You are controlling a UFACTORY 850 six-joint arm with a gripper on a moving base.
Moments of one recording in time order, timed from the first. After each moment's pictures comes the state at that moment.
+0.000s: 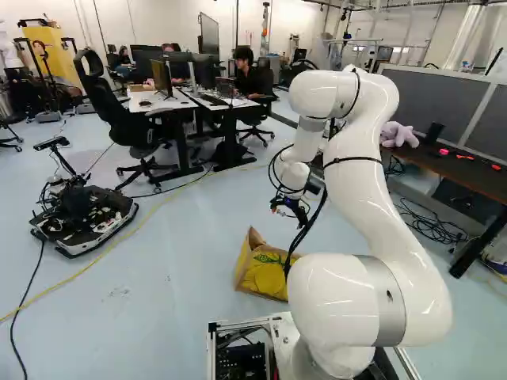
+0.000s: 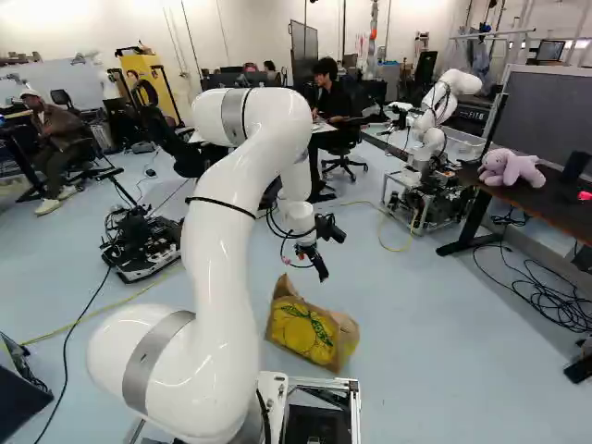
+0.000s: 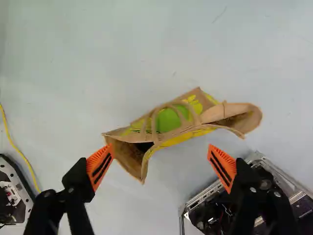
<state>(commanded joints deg) -10.6 -52.0 -61.8 37.7 0.0 0.0</state>
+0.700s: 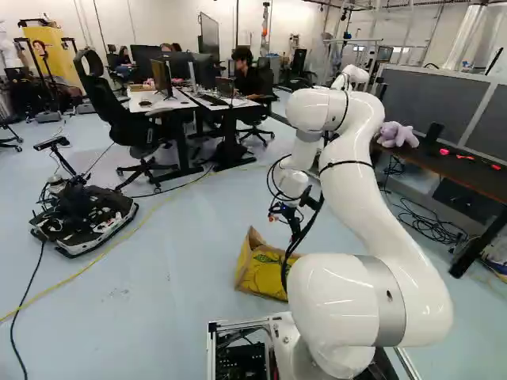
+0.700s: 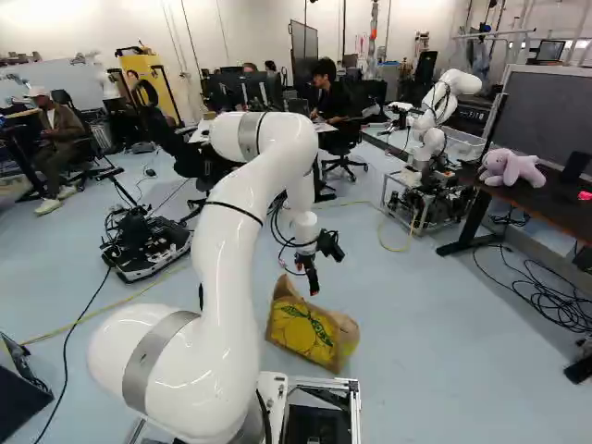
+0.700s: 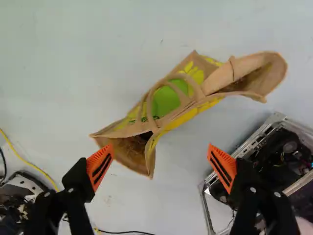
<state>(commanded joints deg) -10.7 -59.7 -67.1 42.1 -7.1 11.5</state>
